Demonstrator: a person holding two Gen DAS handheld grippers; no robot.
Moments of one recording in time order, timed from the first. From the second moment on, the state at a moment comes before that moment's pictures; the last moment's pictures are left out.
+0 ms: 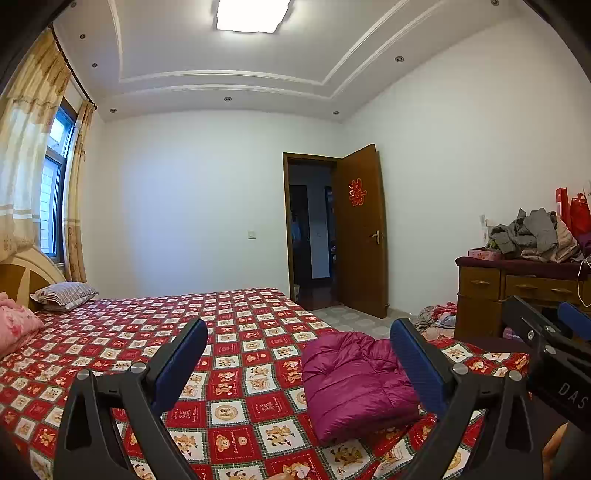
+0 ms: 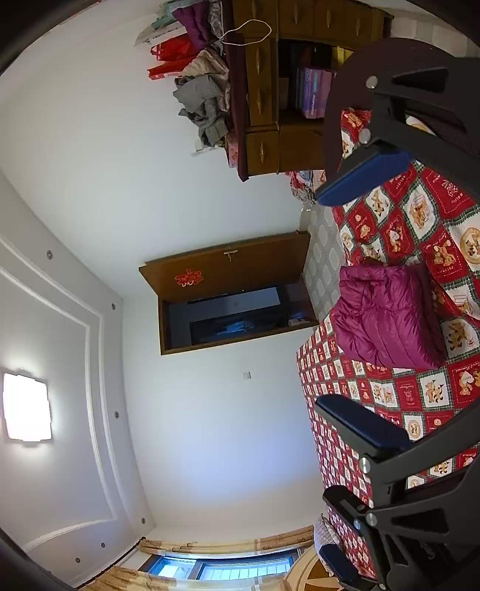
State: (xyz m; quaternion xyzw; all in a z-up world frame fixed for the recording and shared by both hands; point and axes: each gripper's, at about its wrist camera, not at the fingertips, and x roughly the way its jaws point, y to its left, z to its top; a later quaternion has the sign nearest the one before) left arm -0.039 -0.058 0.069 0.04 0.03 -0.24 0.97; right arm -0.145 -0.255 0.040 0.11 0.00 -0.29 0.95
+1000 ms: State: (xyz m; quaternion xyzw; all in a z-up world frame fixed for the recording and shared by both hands) left arm -0.024 -0.061 0.066 0.05 0.07 -0.22 0.97; right arm -0.149 -0.257 0.044 0.10 0.00 -0.29 0.95
